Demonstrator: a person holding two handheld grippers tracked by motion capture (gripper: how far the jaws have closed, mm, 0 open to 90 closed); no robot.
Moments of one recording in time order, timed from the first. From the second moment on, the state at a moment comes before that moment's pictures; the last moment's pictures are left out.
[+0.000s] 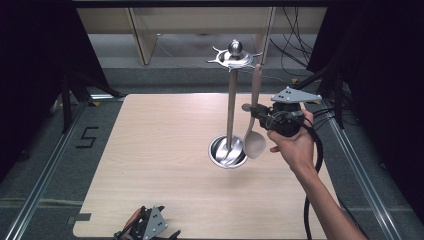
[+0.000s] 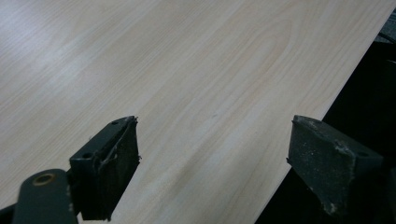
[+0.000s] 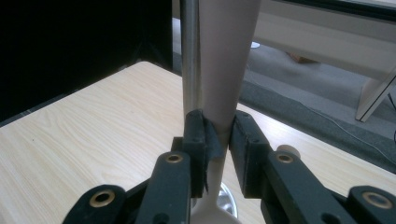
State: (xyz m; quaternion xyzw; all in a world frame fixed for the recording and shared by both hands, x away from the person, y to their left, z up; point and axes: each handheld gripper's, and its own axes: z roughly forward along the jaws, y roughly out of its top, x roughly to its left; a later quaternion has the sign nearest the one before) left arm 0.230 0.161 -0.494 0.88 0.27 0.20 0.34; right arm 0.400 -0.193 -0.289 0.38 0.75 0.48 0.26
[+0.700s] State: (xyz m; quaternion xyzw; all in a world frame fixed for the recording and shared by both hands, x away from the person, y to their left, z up) left arm 0.229 0.163 -0.492 0.88 0.27 0.20 0.33; right arm 0.407 -0.193 -0.297 0.37 0.75 0.49 0.24
